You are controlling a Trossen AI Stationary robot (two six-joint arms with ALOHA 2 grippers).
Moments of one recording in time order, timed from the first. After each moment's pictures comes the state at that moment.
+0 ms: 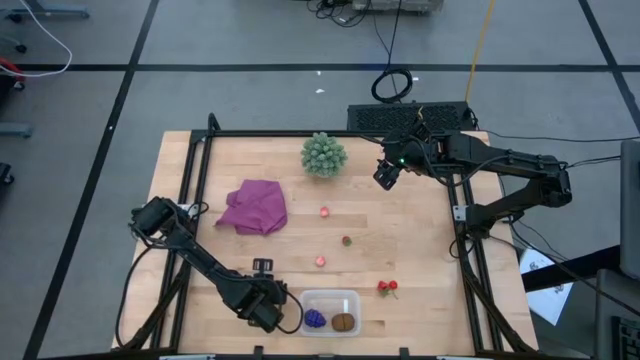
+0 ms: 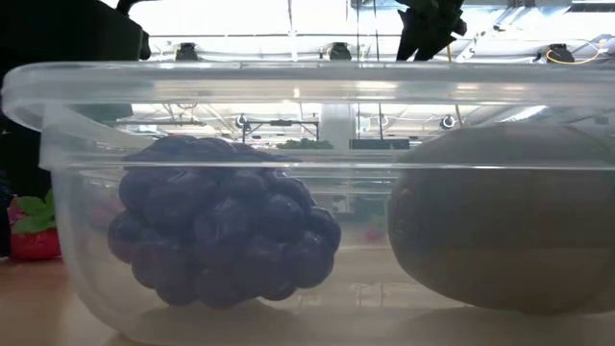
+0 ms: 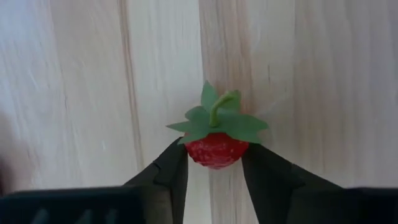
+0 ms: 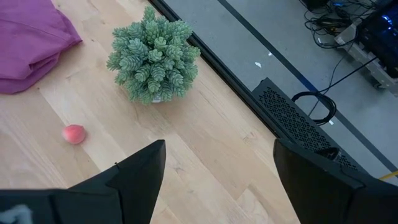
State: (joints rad) left arm -0.68 1.92 1.22 -0.82 -0.24 -0.60; right arm -0.16 1.32 1.48 -1.06 0.52 0.36
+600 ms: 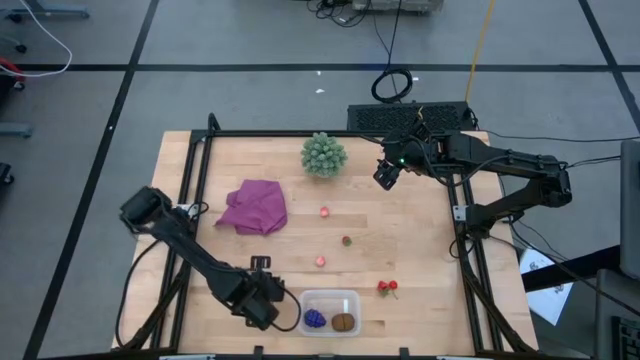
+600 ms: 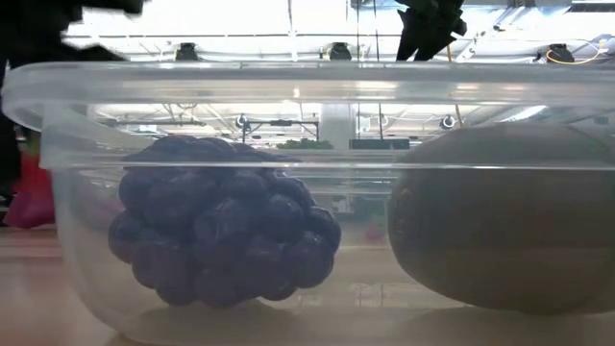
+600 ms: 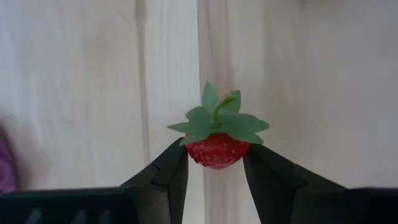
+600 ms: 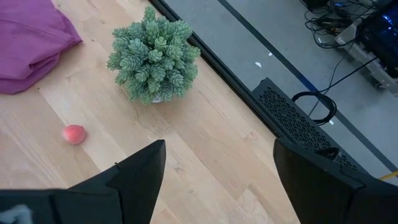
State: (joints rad) left arm -0.68 1.79 1.22 -0.82 -0.24 -0.61; right arm -0.16 1.32 1.48 -1.06 0.52 0.36
